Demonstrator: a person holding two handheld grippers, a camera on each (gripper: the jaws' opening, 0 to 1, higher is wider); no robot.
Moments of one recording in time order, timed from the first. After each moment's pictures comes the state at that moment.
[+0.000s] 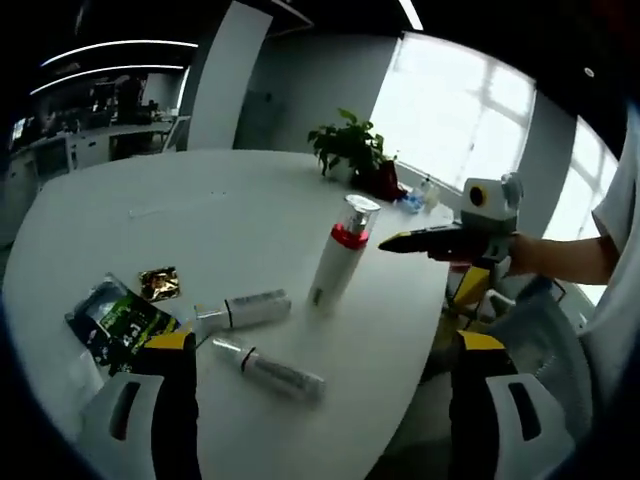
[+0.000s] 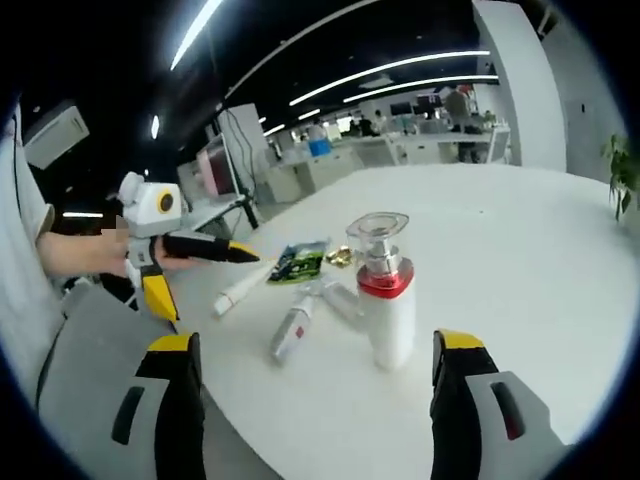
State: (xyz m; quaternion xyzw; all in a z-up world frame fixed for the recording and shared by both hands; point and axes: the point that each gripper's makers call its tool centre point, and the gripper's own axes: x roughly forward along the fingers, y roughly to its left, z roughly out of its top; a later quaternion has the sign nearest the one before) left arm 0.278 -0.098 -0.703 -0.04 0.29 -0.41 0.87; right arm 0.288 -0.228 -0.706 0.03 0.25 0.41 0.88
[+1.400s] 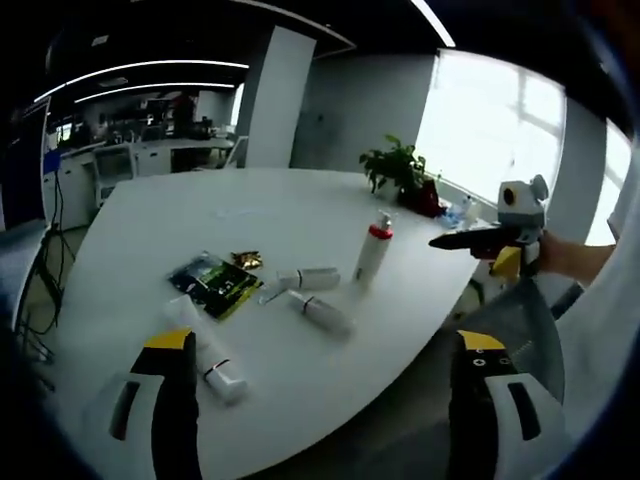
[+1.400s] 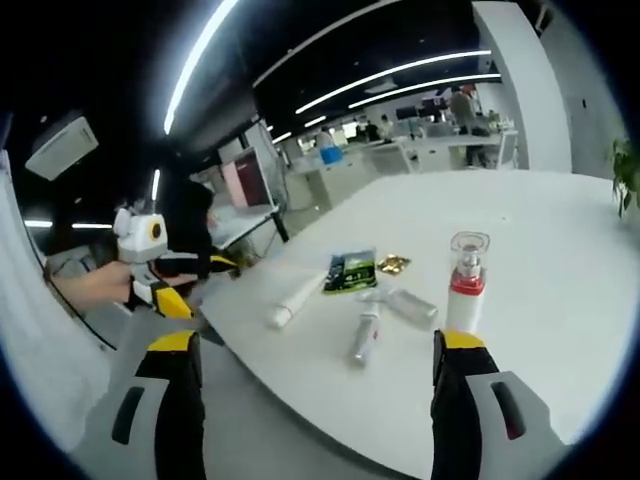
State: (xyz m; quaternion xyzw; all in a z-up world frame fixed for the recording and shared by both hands) left arm 0.196 0.020 -0.667 -0.04 0.26 -0.29 0.92; right arm 0.212 -0.176 -0.655 0.05 0.24 0.43 0.87
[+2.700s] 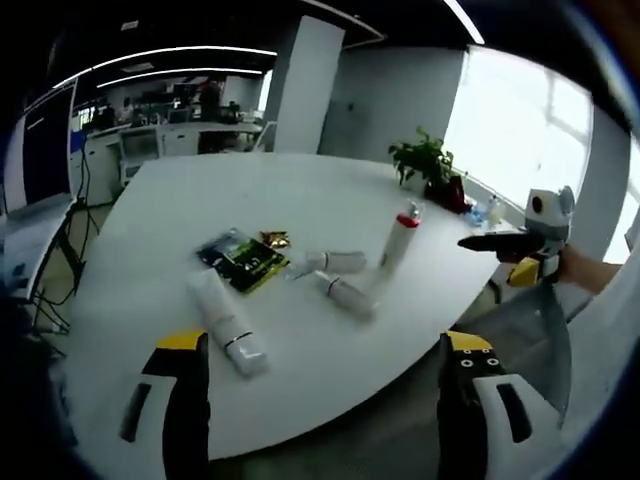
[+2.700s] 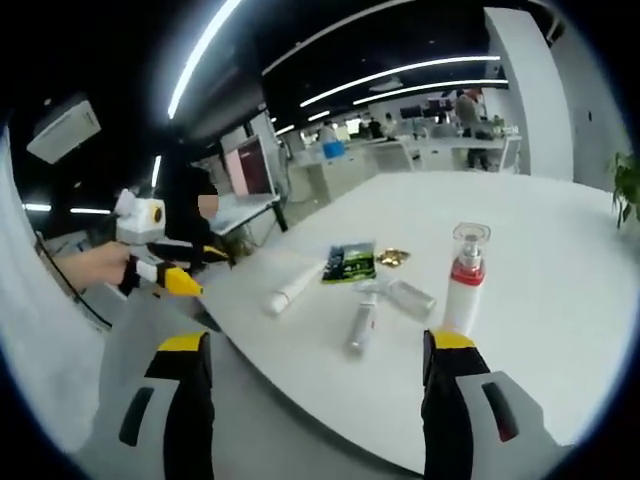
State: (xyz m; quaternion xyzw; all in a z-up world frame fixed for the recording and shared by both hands) left arm 0.195 0.046 -0.692 -0.05 0.32 -0.20 0.92; right arm 0.206 -0.182 -0.670 0.02 0.24 0.42 0.87
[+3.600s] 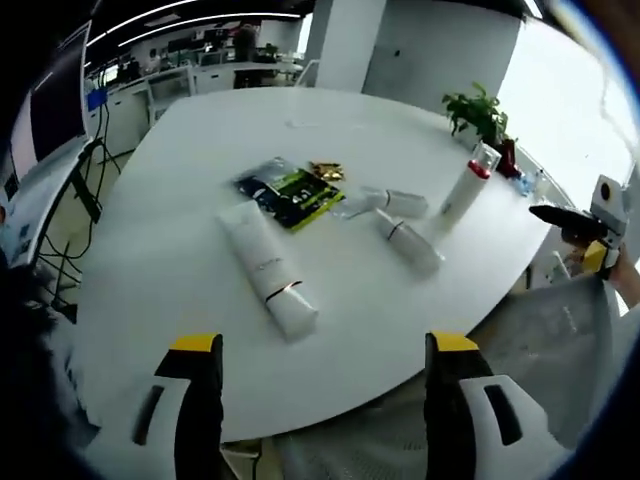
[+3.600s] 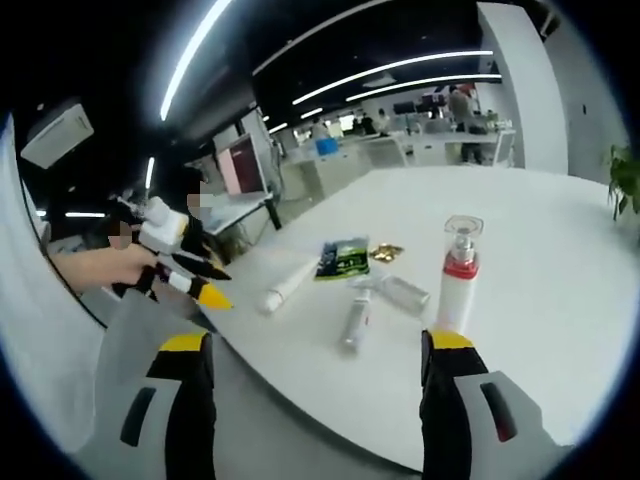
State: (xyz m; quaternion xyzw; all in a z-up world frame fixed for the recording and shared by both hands) left arm 0.211 0.071 -0.751 -0.03 0.44 -0.15 0.89; right arm 0.210 -0.186 -0.673 0.02 0.25 0.41 0.88
